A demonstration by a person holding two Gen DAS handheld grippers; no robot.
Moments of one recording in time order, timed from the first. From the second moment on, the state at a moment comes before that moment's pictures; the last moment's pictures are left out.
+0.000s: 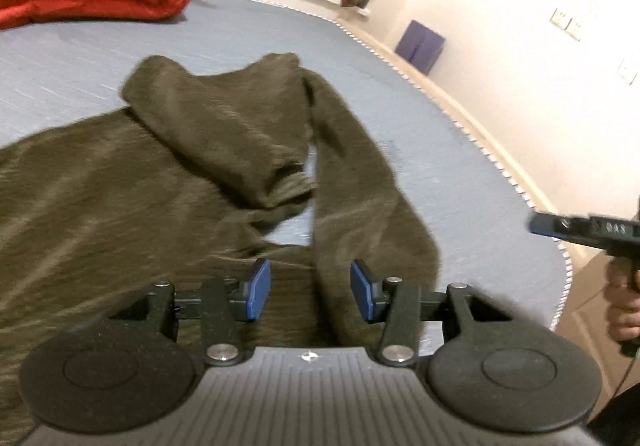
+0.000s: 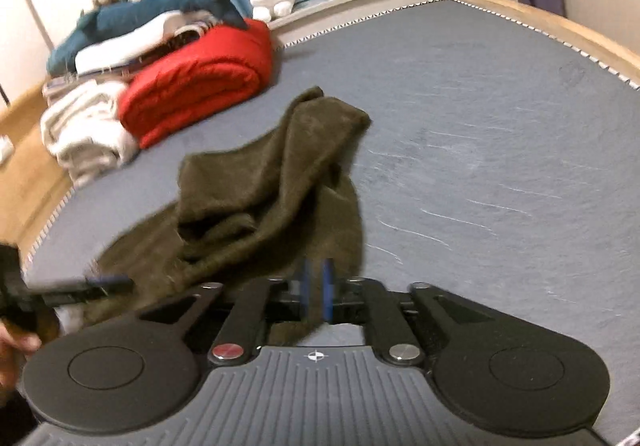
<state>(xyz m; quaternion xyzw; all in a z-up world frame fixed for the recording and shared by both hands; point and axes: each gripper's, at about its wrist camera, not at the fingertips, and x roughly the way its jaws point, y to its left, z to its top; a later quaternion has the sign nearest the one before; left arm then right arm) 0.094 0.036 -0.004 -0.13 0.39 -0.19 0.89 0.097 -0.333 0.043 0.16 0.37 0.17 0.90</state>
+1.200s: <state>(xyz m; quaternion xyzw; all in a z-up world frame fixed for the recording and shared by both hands) 0.099 -0.047 0.002 -0.13 0.36 -0.39 0.84 0.203 -0.310 0.053 0.17 0.38 0.15 0.90</state>
